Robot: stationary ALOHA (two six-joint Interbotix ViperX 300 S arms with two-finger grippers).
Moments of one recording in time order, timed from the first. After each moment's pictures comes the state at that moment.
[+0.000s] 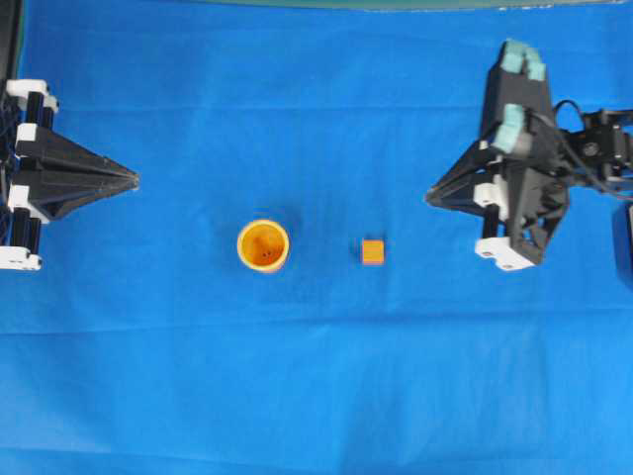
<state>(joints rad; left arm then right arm) 0.00 -0.97 1.13 0.01 -0.16 0.00 -0.03 -0.41 0.66 0.00 0.45 0.27</state>
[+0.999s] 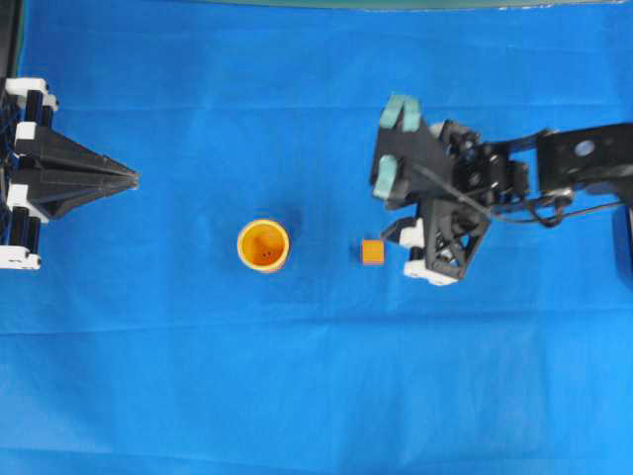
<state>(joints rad) 0.00 -0.97 1.13 0.01 -0.16 0.00 -0.02 -0.09 0.55 -0.01 0.48 0.22</state>
